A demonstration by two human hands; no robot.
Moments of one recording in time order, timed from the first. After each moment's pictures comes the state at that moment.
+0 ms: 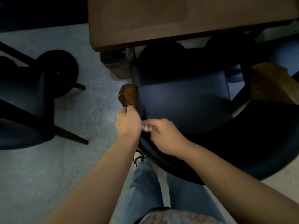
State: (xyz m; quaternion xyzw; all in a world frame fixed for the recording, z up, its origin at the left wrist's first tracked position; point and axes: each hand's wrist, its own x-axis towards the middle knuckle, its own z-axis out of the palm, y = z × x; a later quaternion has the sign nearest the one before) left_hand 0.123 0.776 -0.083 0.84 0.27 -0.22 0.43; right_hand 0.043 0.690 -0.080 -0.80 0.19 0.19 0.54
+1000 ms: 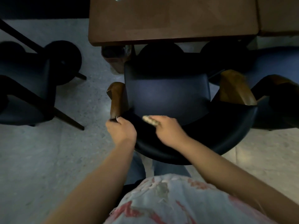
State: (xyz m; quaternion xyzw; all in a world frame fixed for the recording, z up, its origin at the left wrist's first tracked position) left_hand 0.027 0.758 -0.060 0.82 0.39 -0.11 0.40; right_hand -0.031 0.627 -0.050 -0.86 0.15 0.20 0.45
